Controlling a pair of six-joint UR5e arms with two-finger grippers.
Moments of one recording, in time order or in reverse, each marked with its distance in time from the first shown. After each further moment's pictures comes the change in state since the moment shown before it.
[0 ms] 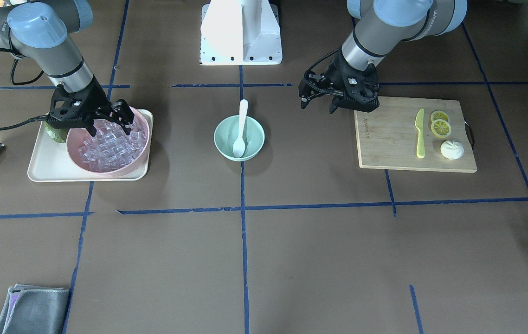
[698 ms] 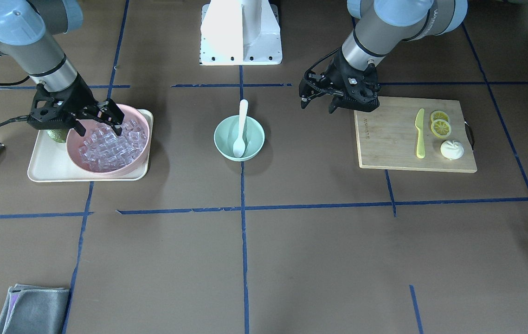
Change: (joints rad) left arm -0.002 -0.001 0.001 0.000 -0.003 -0.001; right arm 0.052 -0.002 0.013 -0.004 0.046 0.004
